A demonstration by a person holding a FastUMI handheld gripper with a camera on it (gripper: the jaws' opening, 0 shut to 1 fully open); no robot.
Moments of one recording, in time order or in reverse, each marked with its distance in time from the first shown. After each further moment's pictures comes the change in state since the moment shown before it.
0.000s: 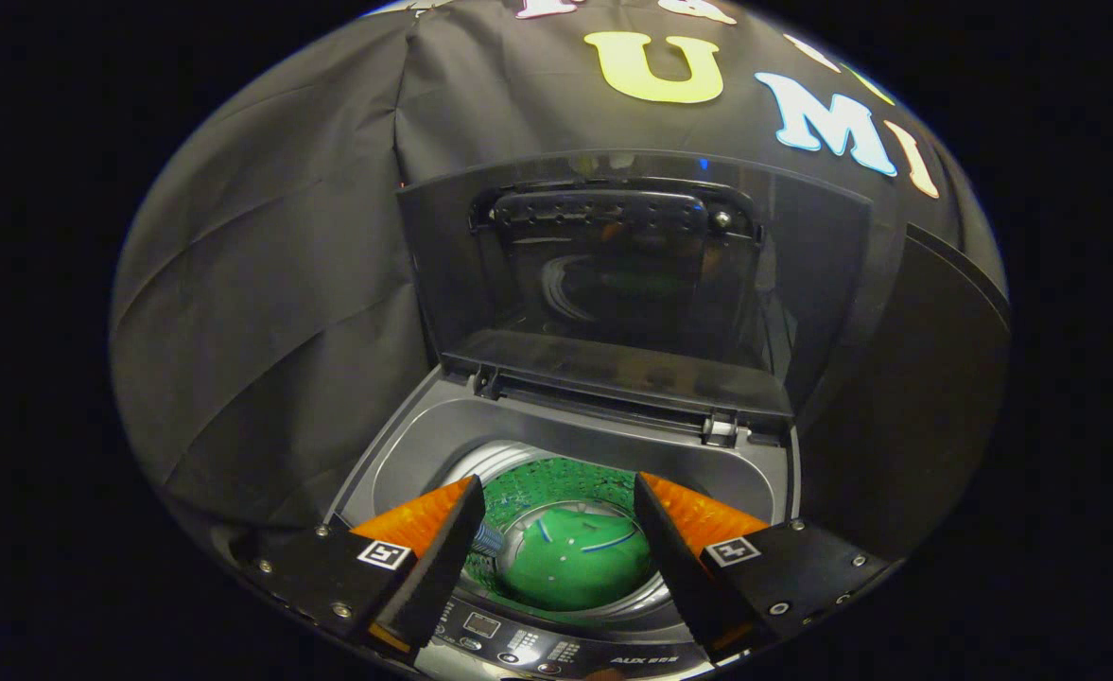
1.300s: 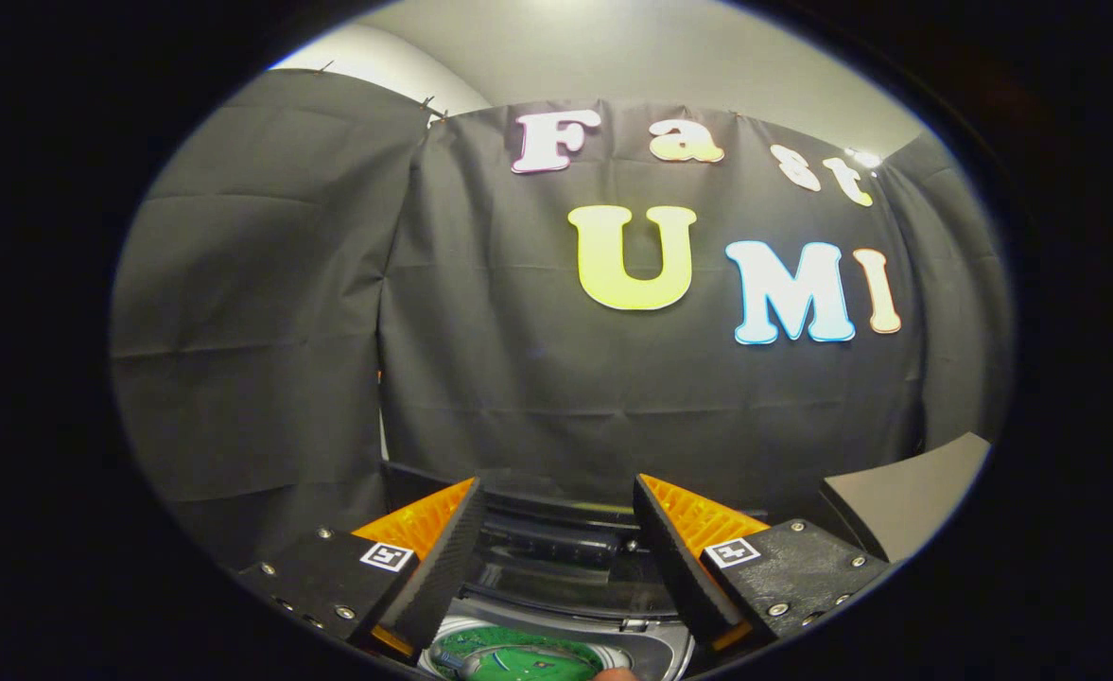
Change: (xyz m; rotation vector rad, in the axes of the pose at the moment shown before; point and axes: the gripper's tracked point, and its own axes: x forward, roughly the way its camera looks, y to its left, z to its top) arm -0.071 -0.028 0.221 -0.062 -0.582 -0.138
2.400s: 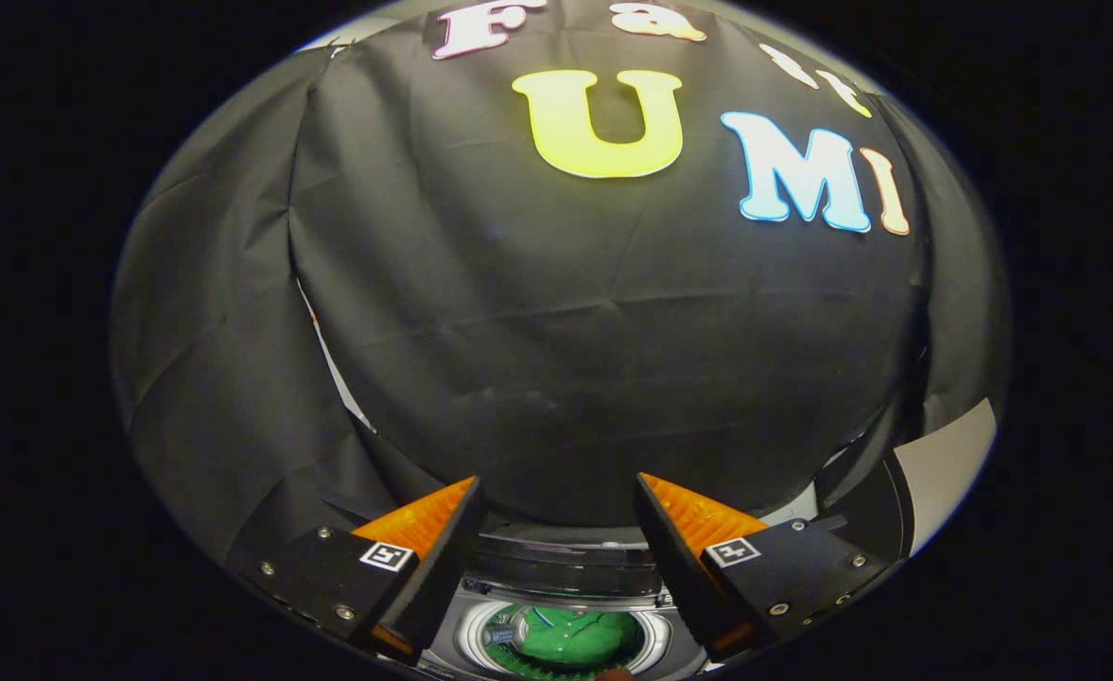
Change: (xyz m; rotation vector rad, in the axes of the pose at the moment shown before) arm 0.104 0.008 -0.041 0.139 0.507 -0.070
